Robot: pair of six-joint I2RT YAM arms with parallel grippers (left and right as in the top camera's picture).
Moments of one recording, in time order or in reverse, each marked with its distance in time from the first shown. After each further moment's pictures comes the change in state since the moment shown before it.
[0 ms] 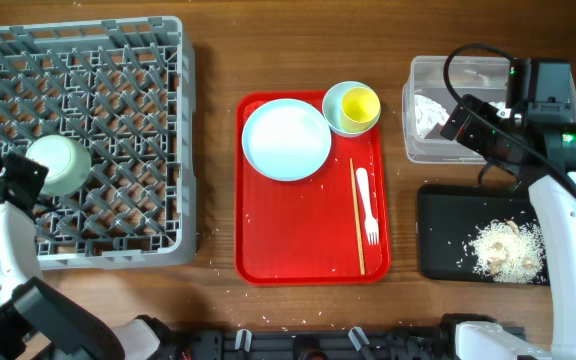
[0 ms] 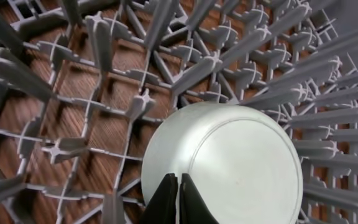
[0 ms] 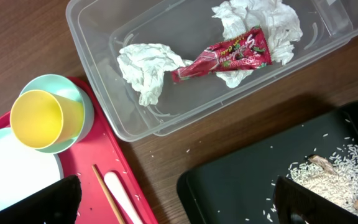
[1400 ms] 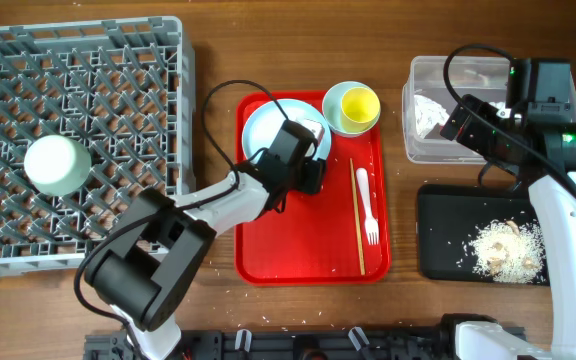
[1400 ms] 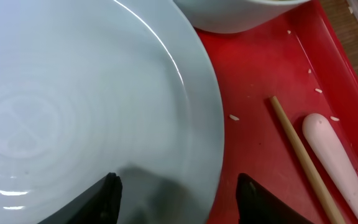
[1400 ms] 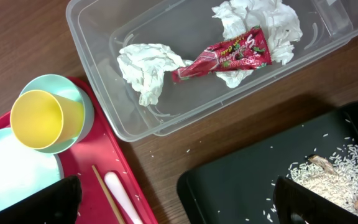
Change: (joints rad) left arm -1.345 0.378 0.008 0.367 0.031 0.153; right arm 0.000 0.000 0.000 0.000 0.000 0.000
